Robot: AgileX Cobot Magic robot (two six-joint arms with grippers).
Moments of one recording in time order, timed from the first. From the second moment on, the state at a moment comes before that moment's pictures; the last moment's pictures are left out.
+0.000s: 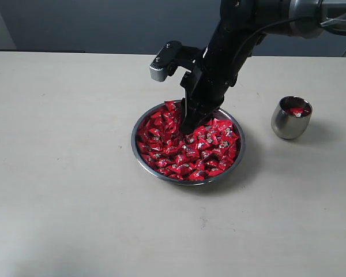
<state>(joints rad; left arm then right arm) 0.11 0.00 0.01 0.03 0.34 0.03 0.64 2.00 -1.54 0.35 1.04 -0.89</state>
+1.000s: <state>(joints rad) 0.11 0.00 0.01 0.03 0.34 0.03 0.78 2.11 -1.56 0.06 0.95 -0.96</state>
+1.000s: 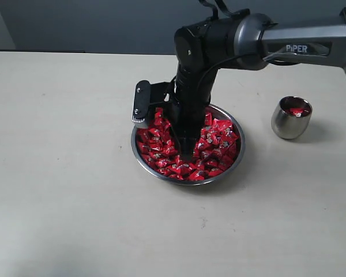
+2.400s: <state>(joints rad) 0.11 0.00 0.01 0.03 0.34 0.03 0.80 2.19 -1.63 0.13 1.00 -0.97</state>
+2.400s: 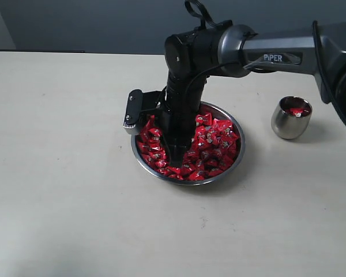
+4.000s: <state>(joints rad) 0.11 0.00 0.01 0.03 0.34 0.03 0.81 2.21 -1.63 0.10 0.96 -0.94</state>
